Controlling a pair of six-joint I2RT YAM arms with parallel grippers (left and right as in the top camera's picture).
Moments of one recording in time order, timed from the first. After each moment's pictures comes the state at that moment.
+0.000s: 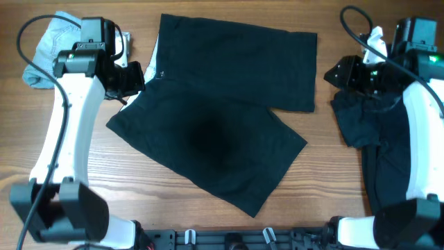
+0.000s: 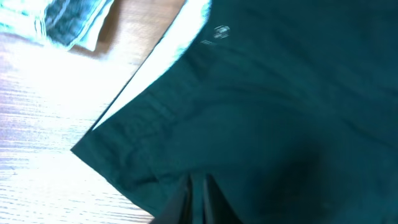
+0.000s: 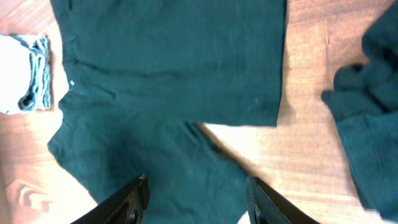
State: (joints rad) left arm 0.00 1.66 1.50 -1.08 0.08 -0.19; right arm -0.18 1.57 1.53 -1.18 -0.47 0.11
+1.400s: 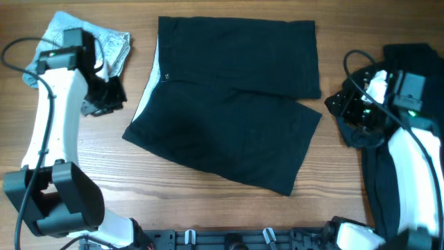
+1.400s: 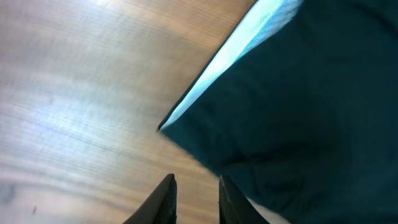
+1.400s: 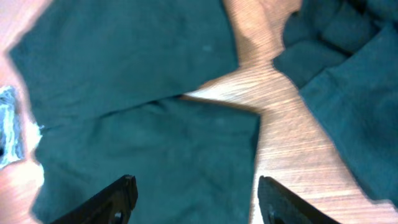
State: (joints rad) left arm 0.15 1.73 1.50 -1.27 0.06 -0.19; right arm -0.27 1.31 0.98 -0.75 -0.44 0.29
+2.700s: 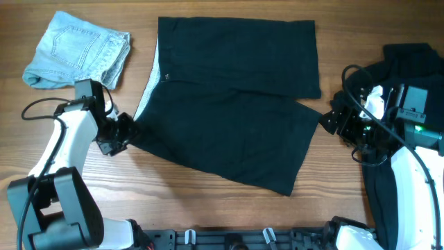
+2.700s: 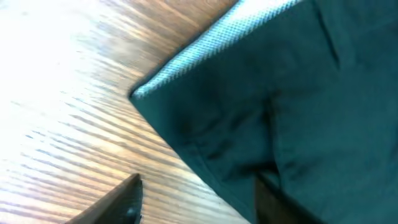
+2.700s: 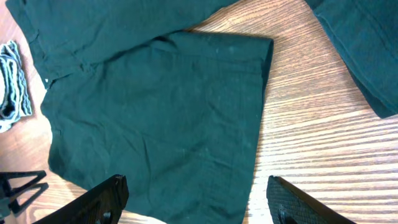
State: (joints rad) left arm 0.21 1.61 0.95 -0.86 0.20 -0.38; right arm -0.27 1.21 0.96 -0.97 -0.48 0.23
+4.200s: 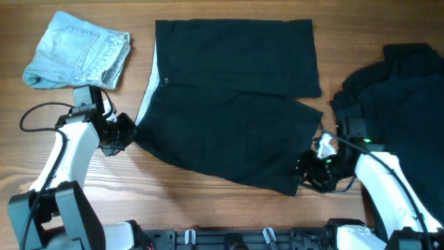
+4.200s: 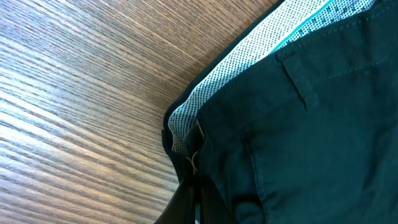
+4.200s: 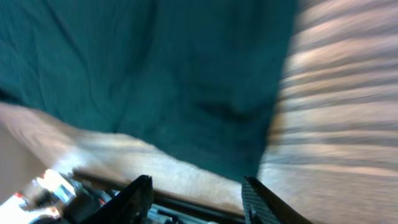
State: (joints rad) left arm 0.22 1.53 0.86 -0.73 0.23 -0.42; right arm -0.02 1.27 0.61 -0.99 -0.57 0.36
